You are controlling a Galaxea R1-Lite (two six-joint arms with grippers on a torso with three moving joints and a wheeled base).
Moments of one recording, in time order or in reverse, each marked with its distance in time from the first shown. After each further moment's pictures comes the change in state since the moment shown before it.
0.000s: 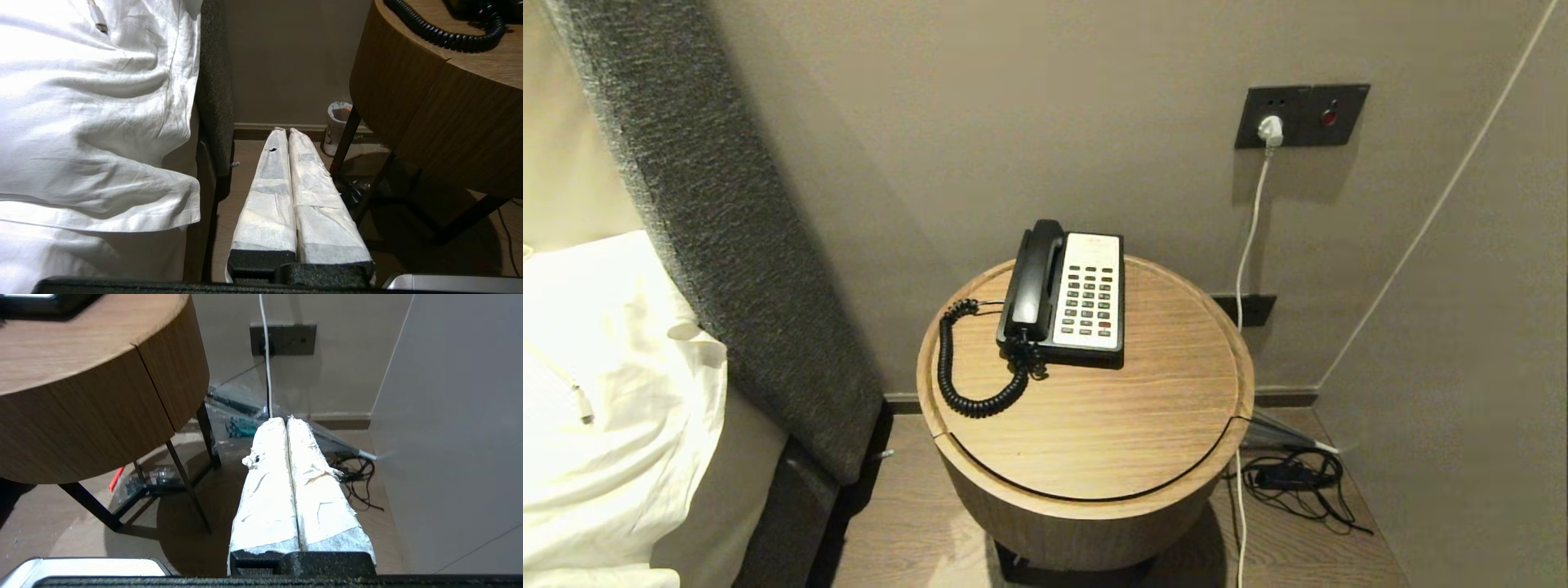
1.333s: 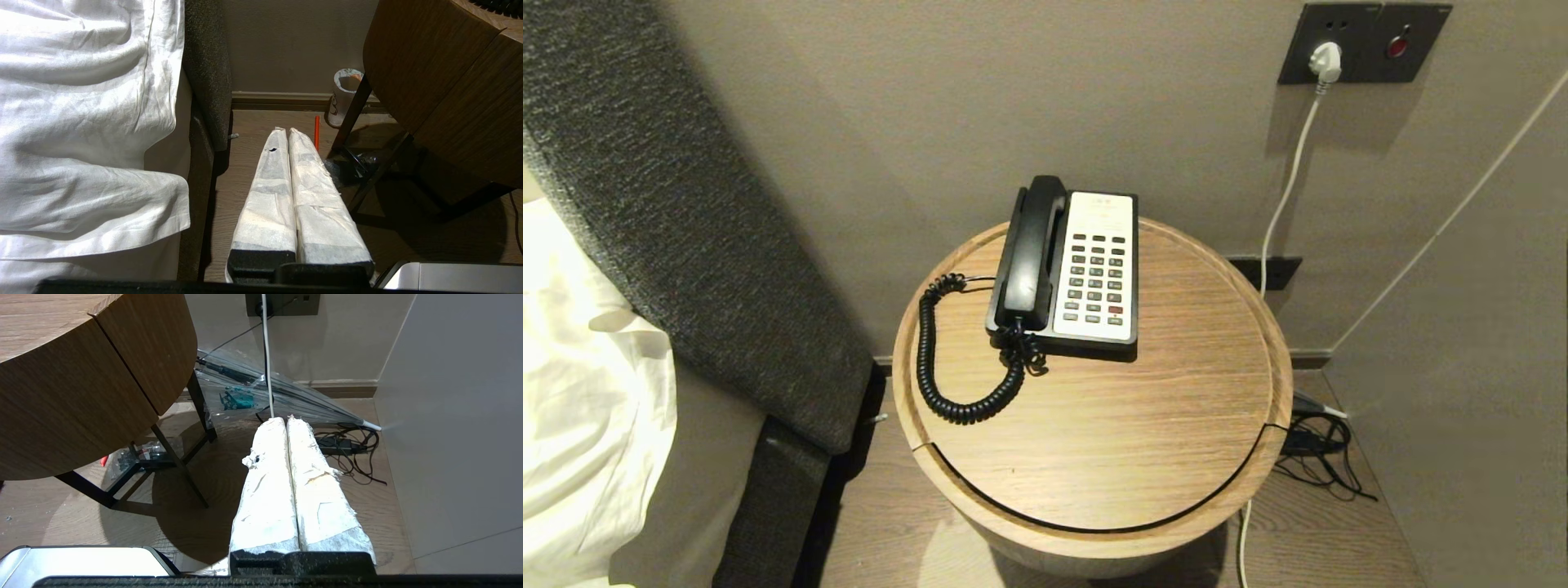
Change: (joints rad) left arm -0.001 0.000 0.000 0.001 -0.001 0.002; right arm 0.000 0.000 0.000 0.000 0.000 0.000
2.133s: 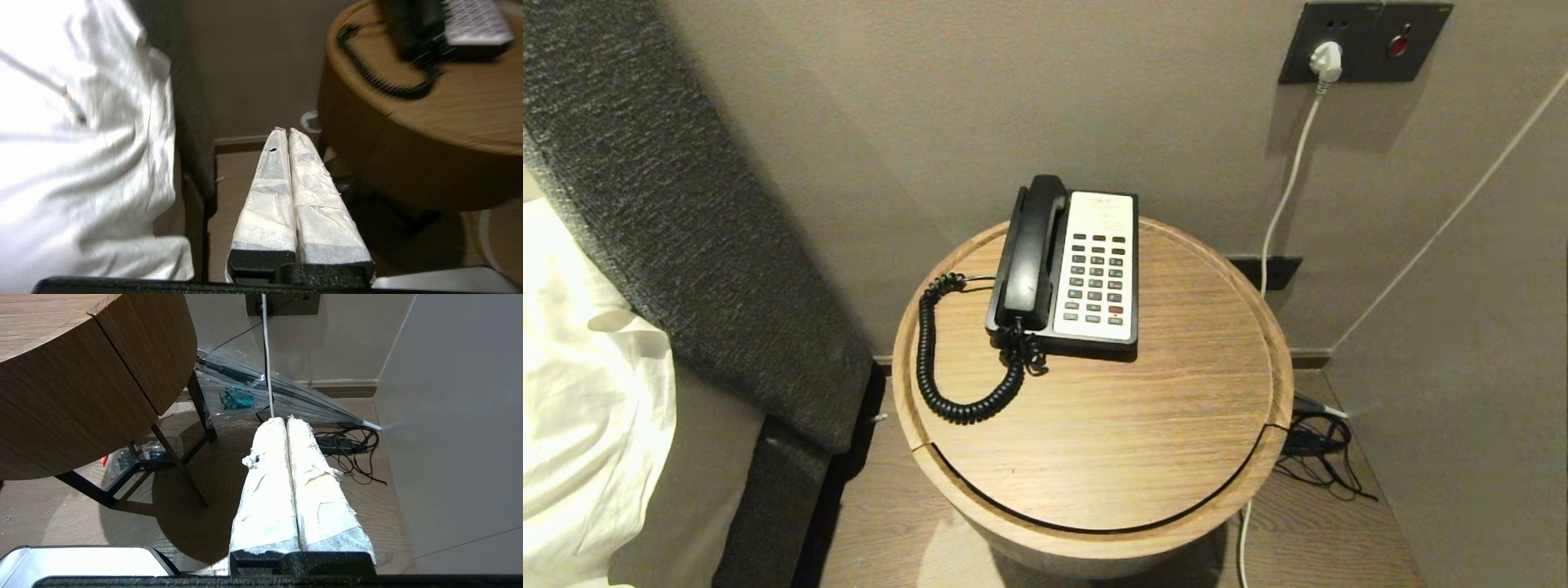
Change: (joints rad) left arm 0.000 0.087 -0.458 0.274 -0.128 0.044; right arm 0.000 0.000 0.000 0.000 0.000 0.000
